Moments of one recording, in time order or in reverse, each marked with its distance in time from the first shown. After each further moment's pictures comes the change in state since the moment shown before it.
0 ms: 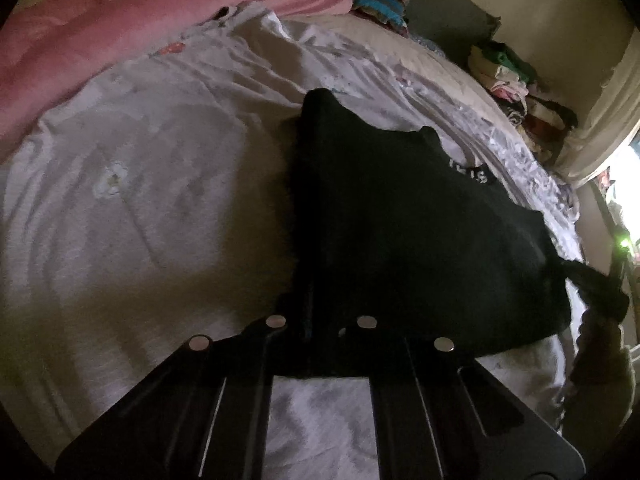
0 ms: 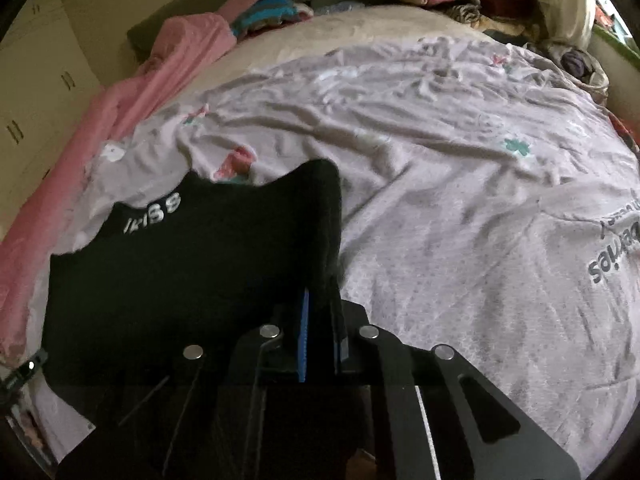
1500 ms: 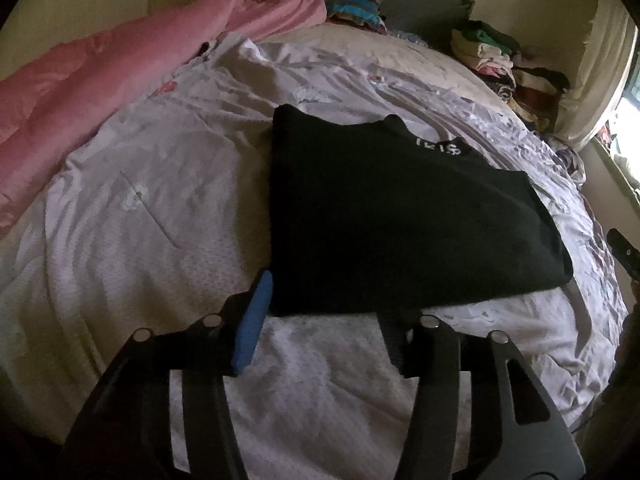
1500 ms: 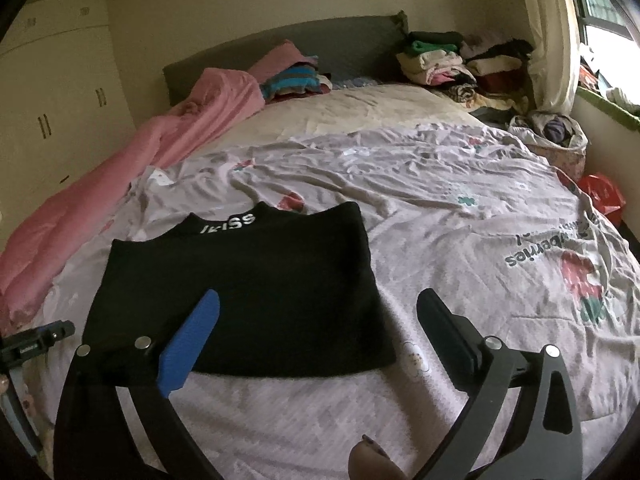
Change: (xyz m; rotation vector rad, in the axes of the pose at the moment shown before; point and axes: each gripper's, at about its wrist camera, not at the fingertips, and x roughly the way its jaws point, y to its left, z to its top) left arm -0.045 -0.040 -0.025 0.145 -0.044 0.063; right arm -0.144 0.045 -0.073 -0.100 -0.247 0.002
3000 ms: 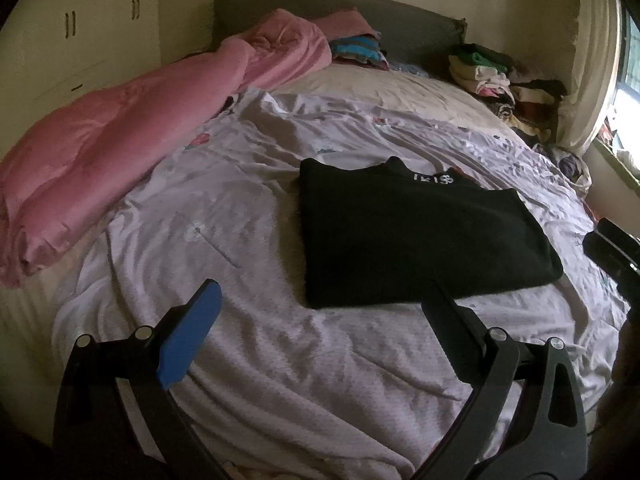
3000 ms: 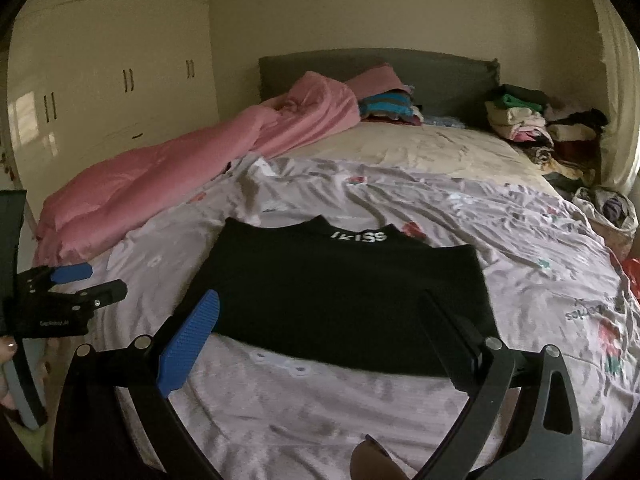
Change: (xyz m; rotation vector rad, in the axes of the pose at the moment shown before) left arm -0.080 0.001 -0.013 0.053 -0.142 0.083; right arm -0.049 0.139 -0.010 -0.259 -0.054 0.191
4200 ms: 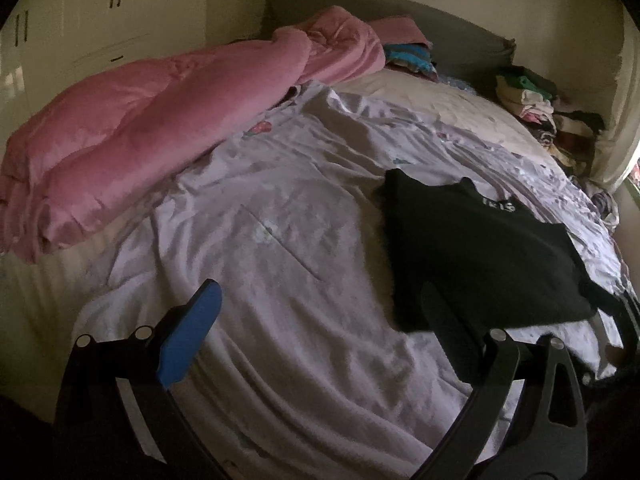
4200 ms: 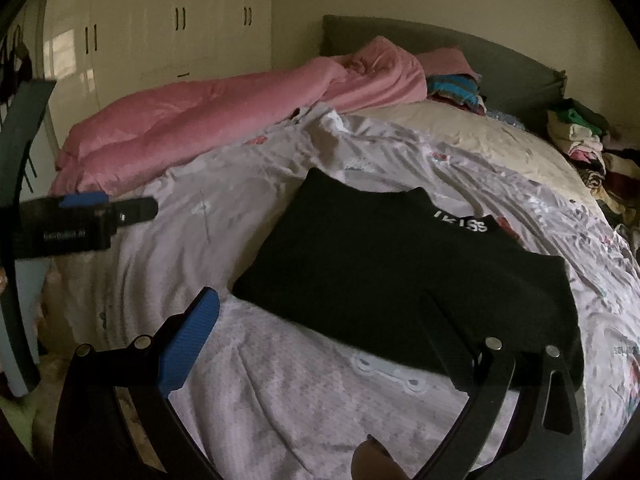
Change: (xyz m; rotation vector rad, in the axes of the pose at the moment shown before) left arm 0.022 0.080 0.011 -0.126 0.006 0.095; right arm 0.080 0.106 -0.012 -0.189 0.143 0.105
